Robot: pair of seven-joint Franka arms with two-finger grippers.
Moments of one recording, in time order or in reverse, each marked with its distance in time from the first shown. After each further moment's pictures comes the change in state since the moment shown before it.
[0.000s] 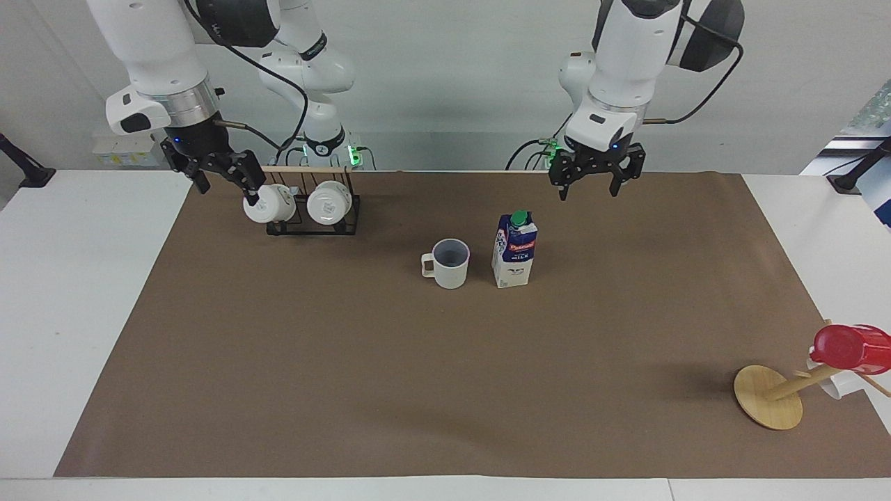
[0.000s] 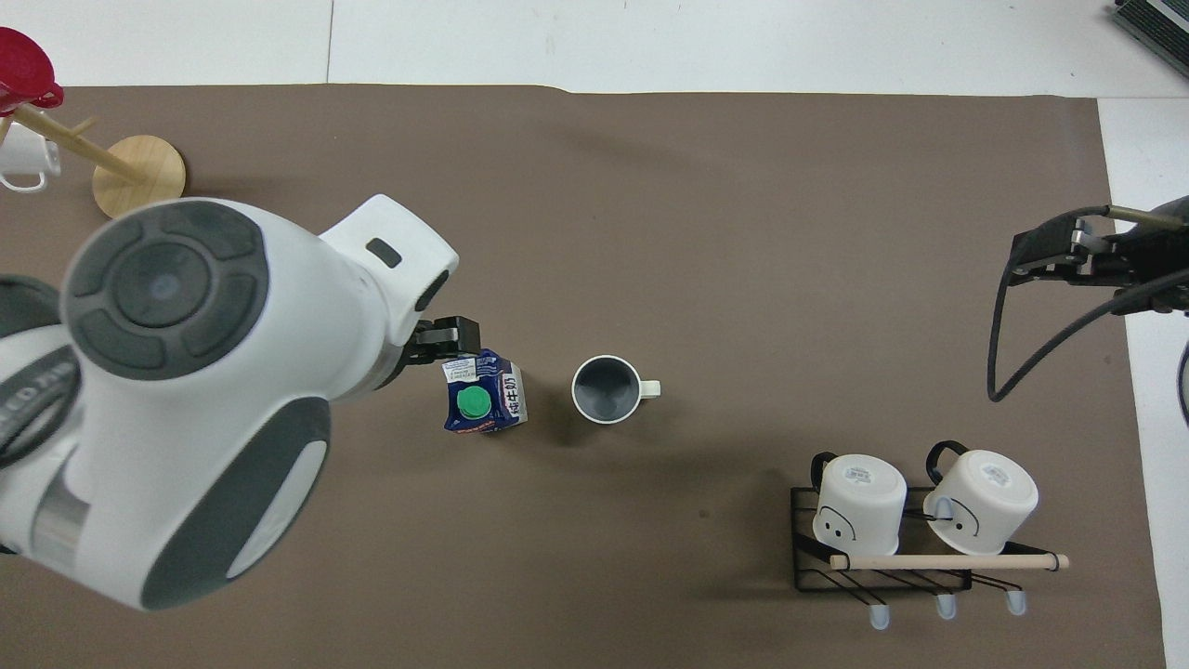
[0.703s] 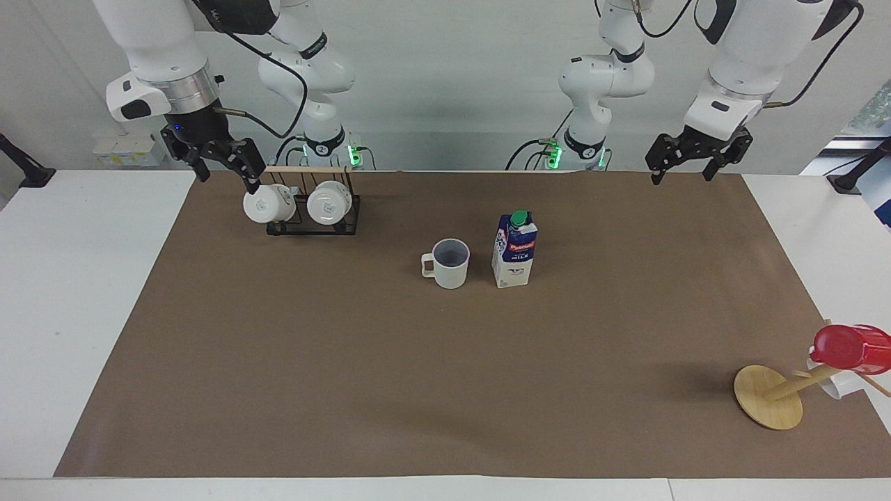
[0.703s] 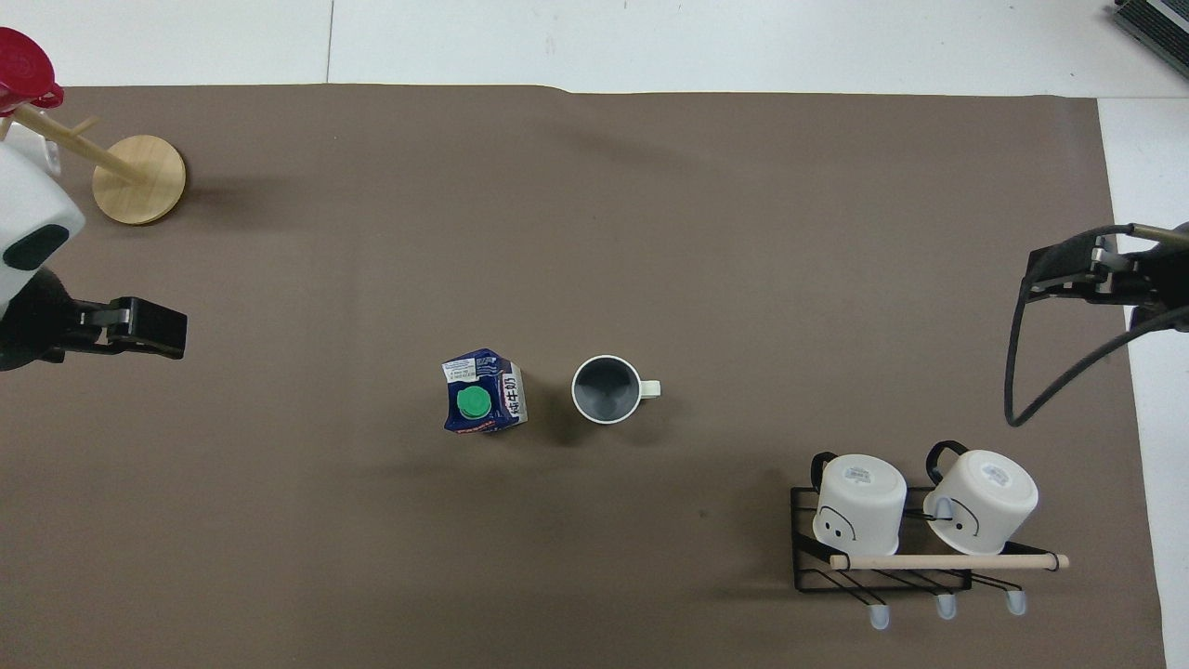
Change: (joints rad) left arm 0.237 -0.058 0.007 0.007 -0.003 -0.118 0.241; right arm -0.001 -0.039 0.001 -0.029 0.000 -0.028 -0.003
